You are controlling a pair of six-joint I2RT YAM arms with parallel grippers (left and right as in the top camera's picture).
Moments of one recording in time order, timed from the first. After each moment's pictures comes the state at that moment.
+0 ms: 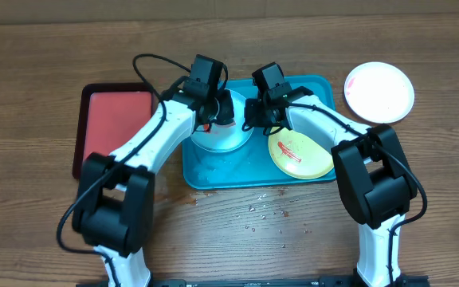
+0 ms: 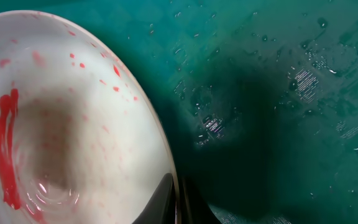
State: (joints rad) left arm -0.38 1.94 1.38 -0.50 0.09 -0.53; right arm 0.45 2.14 1.46 -0.46 -0.13 0.46
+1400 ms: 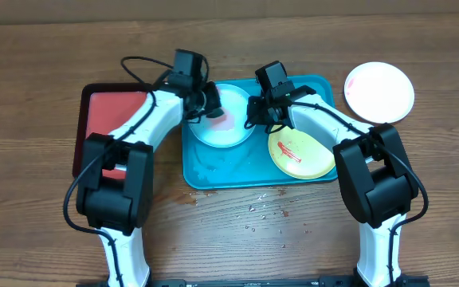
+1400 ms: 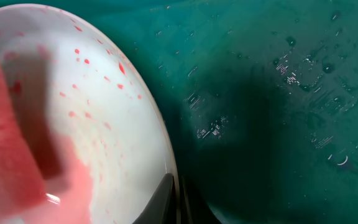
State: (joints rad) left arm -0.28 2.07 1.44 -0.42 0.19 -0.54; right arm 0.43 2.14 1.46 -0.44 -0.12 0.47
